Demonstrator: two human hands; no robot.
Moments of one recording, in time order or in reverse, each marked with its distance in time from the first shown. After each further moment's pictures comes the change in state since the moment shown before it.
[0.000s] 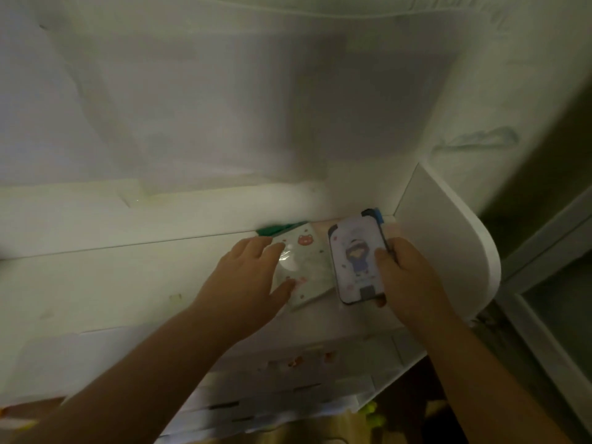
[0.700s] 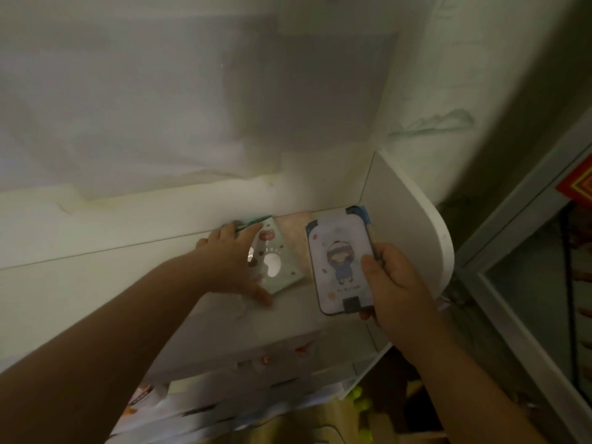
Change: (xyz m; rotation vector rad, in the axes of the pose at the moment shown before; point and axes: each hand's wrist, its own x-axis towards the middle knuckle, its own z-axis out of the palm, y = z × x) left_hand 0.082 -0.011 0.032 0.127 -0.468 -0.111; right_hand -0.033 0.010 -0.032 0.217 -0.003 0.007
